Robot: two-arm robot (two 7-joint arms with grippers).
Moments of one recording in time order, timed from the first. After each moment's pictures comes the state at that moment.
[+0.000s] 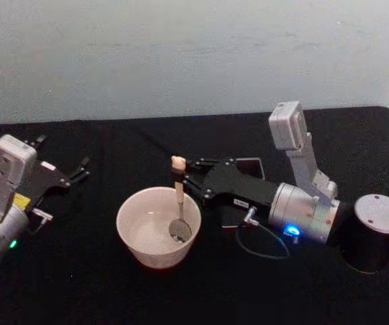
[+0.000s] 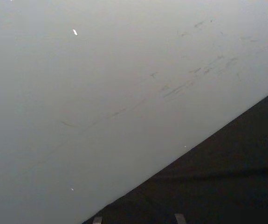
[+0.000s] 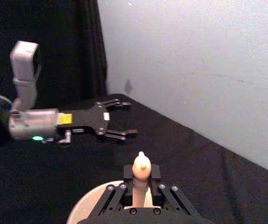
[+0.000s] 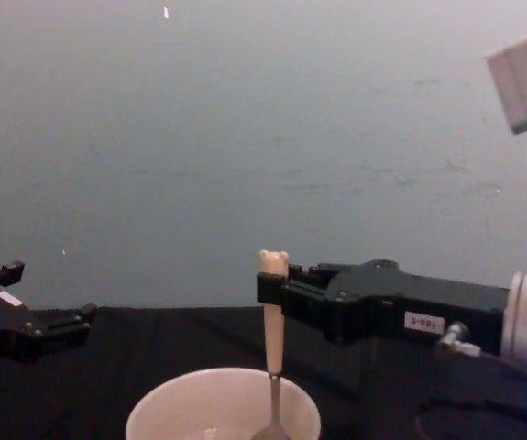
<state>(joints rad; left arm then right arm) -0.20 0.60 0.45 -1.41 -0.25 -0.12 0.03 0.33 0.39 -0.53 -1.46 0.48 0.06 0.59</state>
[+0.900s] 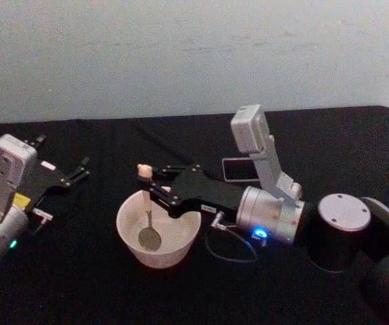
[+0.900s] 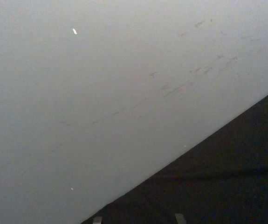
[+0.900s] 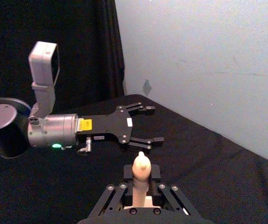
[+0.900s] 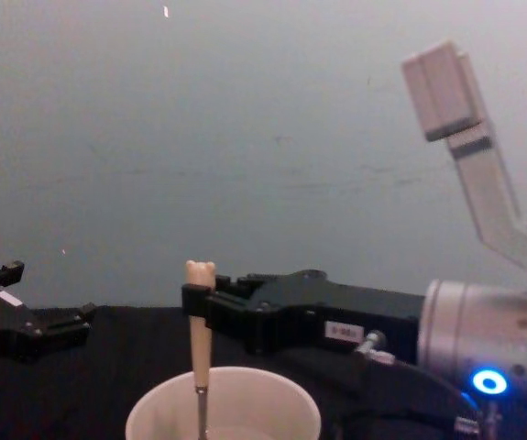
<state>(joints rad) -0.20 0.60 0.45 -1.41 -0.25 -0.12 0.03 0.39 0.34 -0.63 -1.41 0.50 0.06 0.58</state>
